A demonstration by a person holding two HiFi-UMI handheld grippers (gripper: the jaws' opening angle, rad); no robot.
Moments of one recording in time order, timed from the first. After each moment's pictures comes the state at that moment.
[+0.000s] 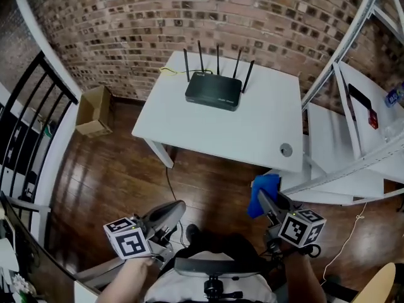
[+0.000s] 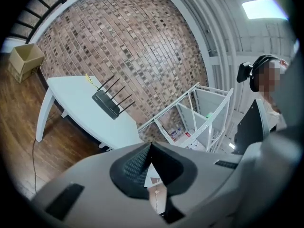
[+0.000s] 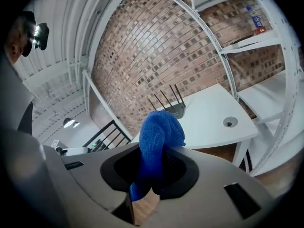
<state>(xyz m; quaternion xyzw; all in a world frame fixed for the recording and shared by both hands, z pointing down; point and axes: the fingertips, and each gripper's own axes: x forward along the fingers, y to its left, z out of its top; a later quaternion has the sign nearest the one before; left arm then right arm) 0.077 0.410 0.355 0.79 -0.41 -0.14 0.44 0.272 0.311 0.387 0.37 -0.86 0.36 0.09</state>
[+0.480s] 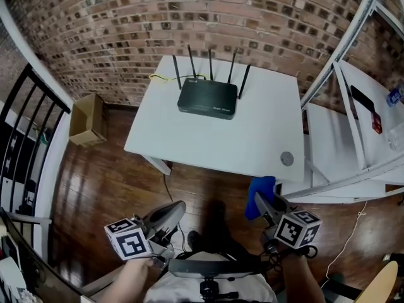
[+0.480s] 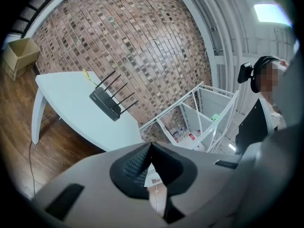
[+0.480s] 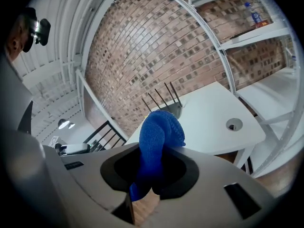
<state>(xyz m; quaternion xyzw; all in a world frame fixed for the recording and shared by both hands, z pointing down) 0.061 0.318 0.373 0.79 -0.40 -0.13 0.45 0.255 0.235 0.414 0.39 -0.84 0.37 0.09</state>
